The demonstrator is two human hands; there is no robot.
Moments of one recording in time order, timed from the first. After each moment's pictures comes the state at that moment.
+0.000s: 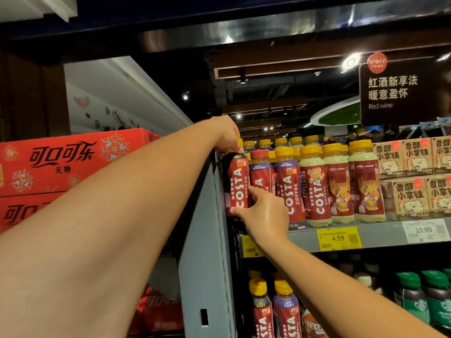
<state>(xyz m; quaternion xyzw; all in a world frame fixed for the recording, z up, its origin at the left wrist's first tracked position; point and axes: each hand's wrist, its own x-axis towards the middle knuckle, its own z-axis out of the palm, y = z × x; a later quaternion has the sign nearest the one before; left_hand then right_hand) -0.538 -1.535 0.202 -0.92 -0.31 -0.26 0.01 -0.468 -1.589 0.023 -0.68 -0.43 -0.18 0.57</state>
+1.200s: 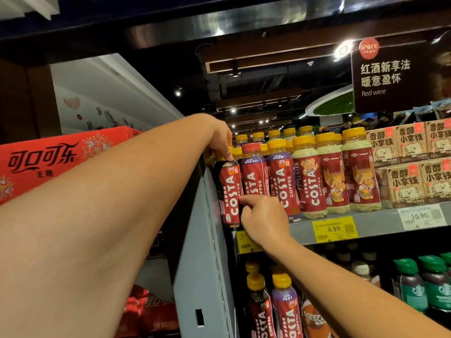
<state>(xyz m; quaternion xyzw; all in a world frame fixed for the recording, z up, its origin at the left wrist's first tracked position) -0.516 -1.525 0.206 -0.92 -0.35 -0.08 0.12 -0.452 -1.593 0.012 -0.70 -0.46 -0.15 0.52</state>
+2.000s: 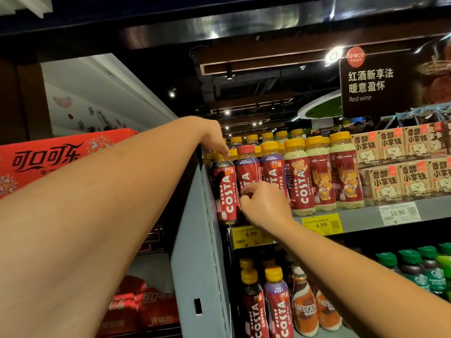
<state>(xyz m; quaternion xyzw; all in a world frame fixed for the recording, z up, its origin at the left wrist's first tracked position) -0.533 -1.533 0.207 -0.93 -0.34 -0.12 0.12 -0.455 -1.620 0.041 -0.74 -0.47 -0.15 0.46</state>
